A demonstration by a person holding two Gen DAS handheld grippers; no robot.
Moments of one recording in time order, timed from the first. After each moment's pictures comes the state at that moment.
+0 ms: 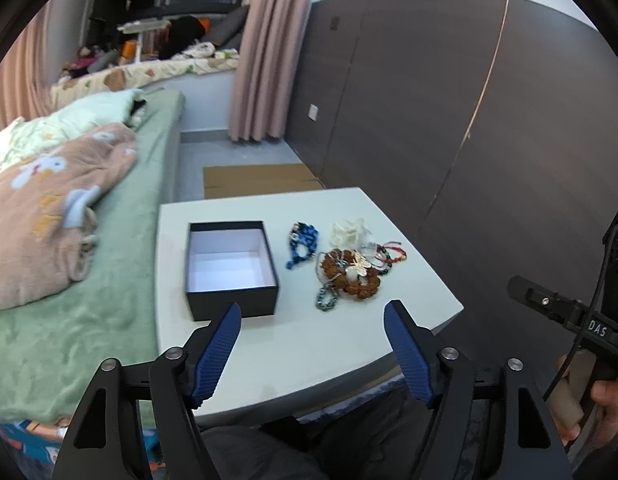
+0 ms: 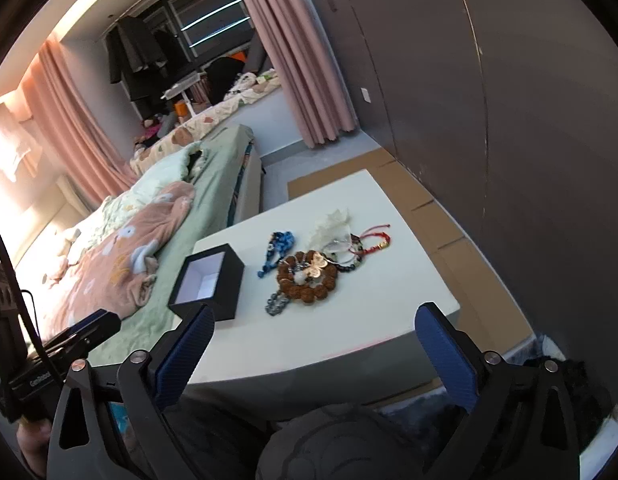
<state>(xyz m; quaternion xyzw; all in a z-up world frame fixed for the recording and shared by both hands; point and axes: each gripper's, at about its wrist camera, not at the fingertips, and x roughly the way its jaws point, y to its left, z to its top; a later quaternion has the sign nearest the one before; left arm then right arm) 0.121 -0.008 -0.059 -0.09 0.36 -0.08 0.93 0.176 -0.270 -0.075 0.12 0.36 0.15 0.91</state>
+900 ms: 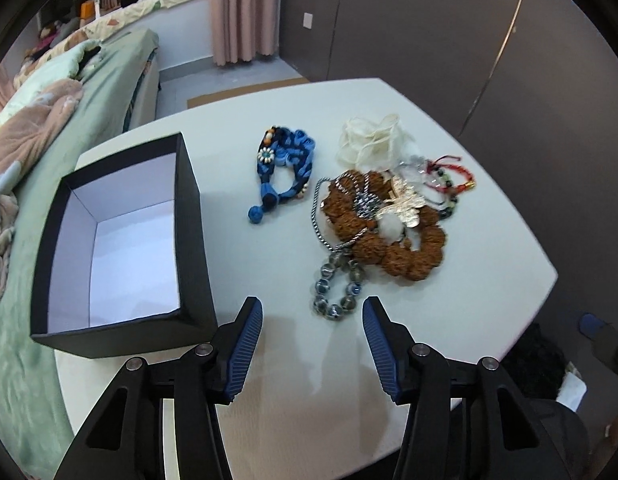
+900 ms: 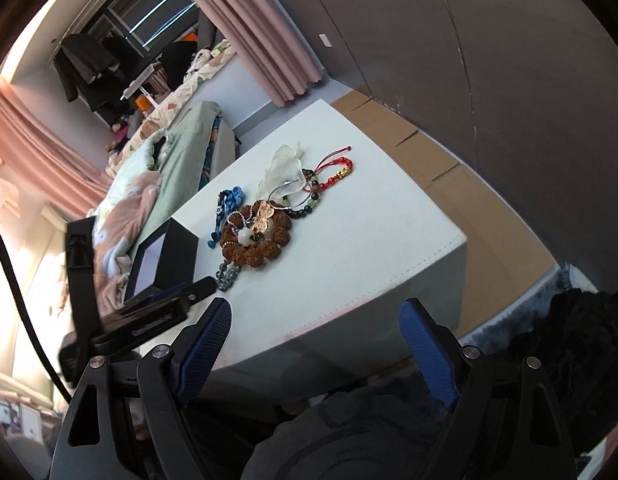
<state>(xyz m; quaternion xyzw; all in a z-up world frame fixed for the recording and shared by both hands) 0.252 -0.059 -0.183 -0.02 0.49 -0.07 0.87 0.221 -0.293 -0.164 0.20 0.44 0.14 0.87</state>
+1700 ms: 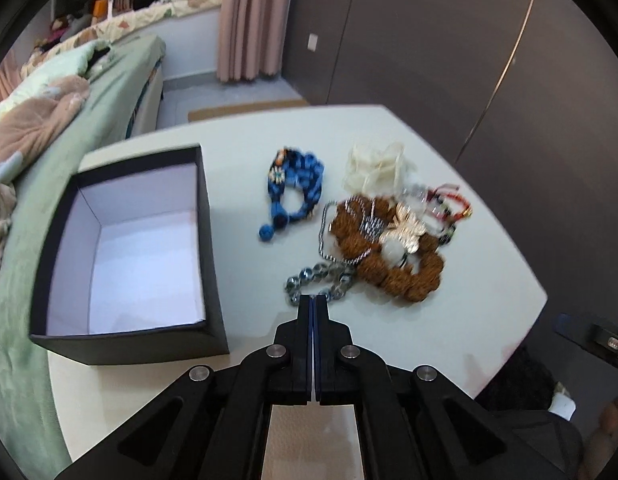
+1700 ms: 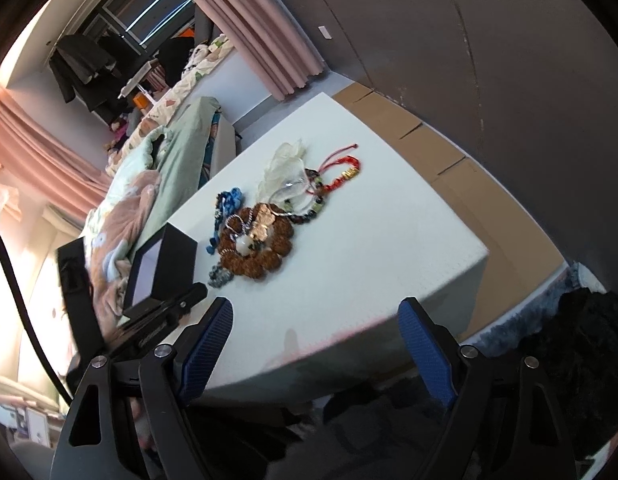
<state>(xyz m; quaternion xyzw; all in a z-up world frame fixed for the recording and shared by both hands) 0.246 -0.043 -0.174 -0.06 0.45 -0.08 0.89 0.247 -0.285 -0.170 0.21 0.45 0.14 0.86</state>
